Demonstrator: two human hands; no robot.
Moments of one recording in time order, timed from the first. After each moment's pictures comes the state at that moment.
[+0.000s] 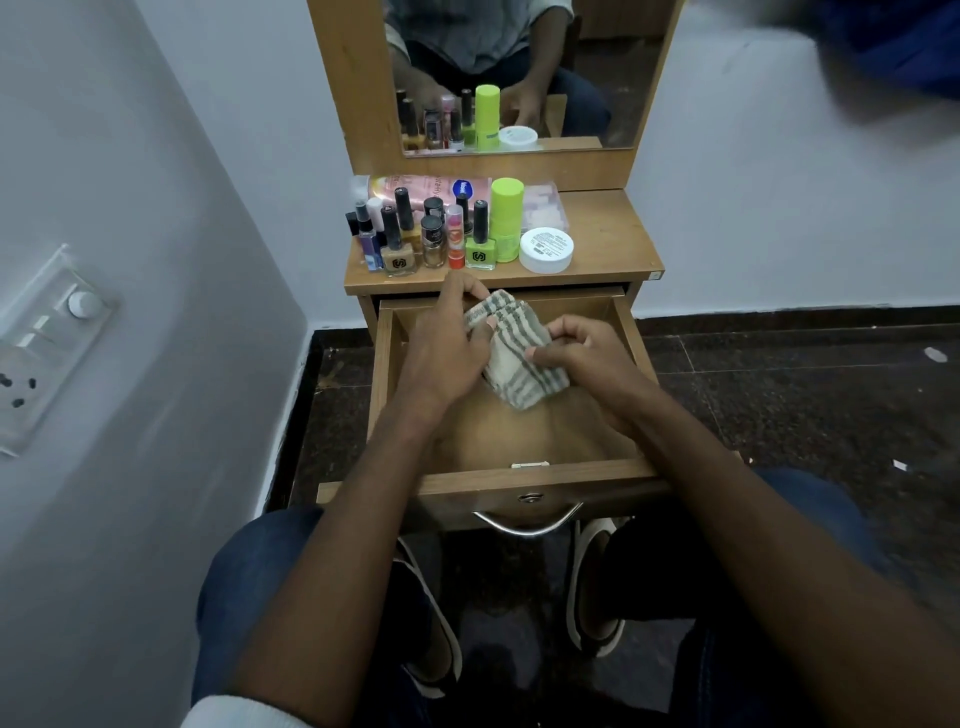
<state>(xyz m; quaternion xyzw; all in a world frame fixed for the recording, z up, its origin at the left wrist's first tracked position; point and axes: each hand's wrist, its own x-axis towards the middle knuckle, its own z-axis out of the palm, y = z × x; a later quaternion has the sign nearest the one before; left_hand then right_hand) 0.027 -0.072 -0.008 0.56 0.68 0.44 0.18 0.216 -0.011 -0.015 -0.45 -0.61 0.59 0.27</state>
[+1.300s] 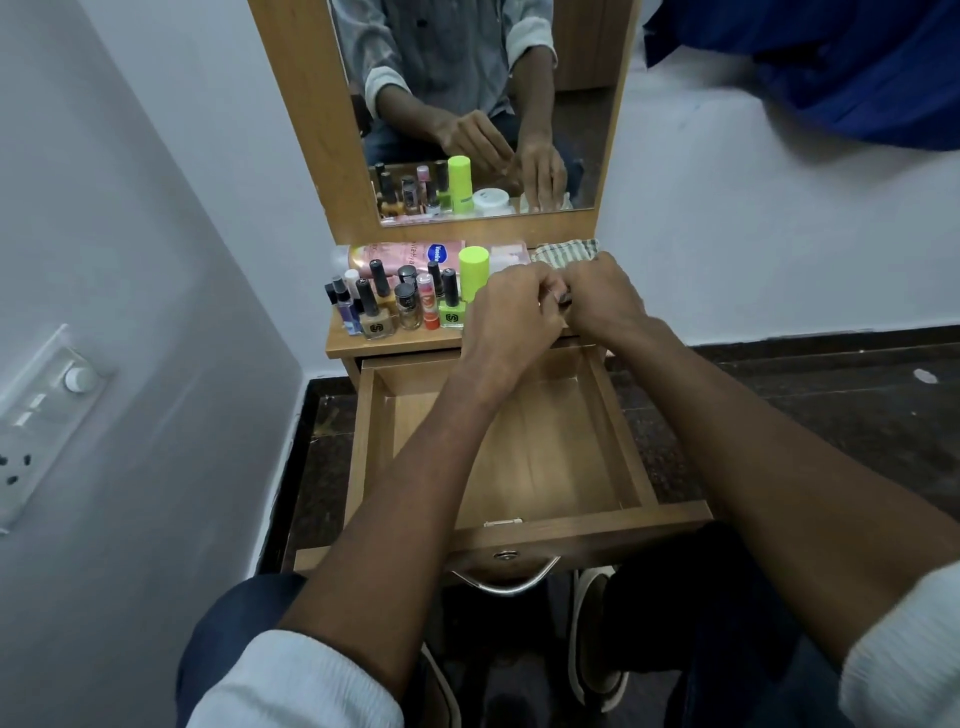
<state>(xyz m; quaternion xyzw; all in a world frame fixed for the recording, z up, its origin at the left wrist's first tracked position) 0.100 0.012 0.063 0.63 0.67 0.38 0.06 0.214 0.114 0.040 -0.55 -0.82 0.07 0.16</state>
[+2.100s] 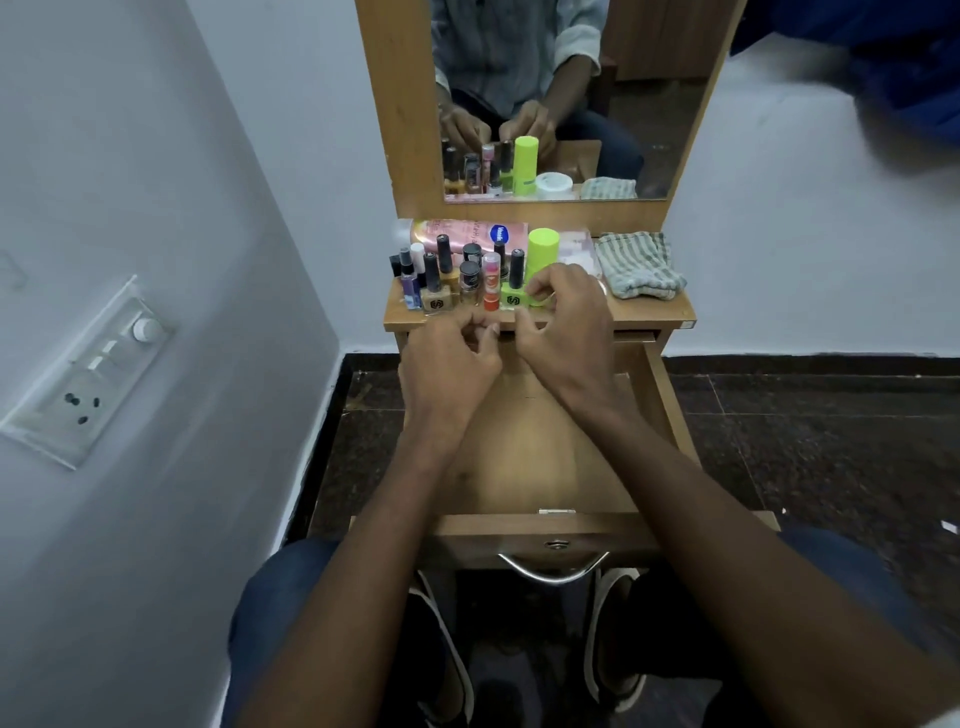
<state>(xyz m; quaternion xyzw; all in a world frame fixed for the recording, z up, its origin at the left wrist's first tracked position) 0.016 -0.073 0.018 0.48 0.76 0.45 0.01 0.131 0.007 0.026 -0.42 -0.78 0.13 0.44</state>
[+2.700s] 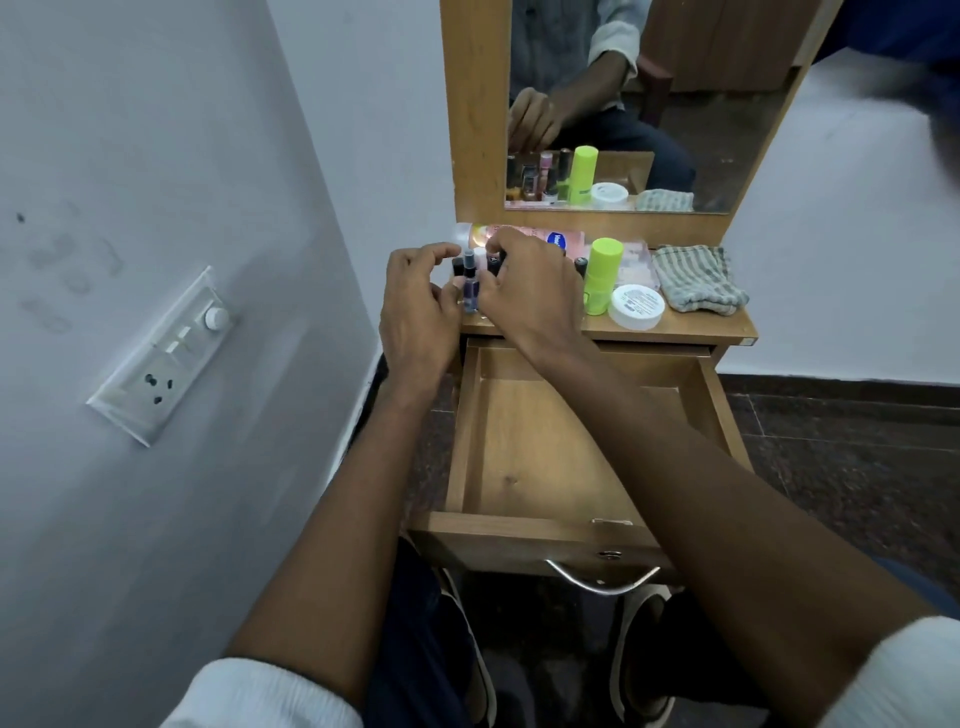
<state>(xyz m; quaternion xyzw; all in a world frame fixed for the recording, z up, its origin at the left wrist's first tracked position) -0.076 -0.071 0.037 0.44 0.75 0.50 -0.01 0.033 -0.011 0.076 -0.43 -0.81 0.09 0.38</state>
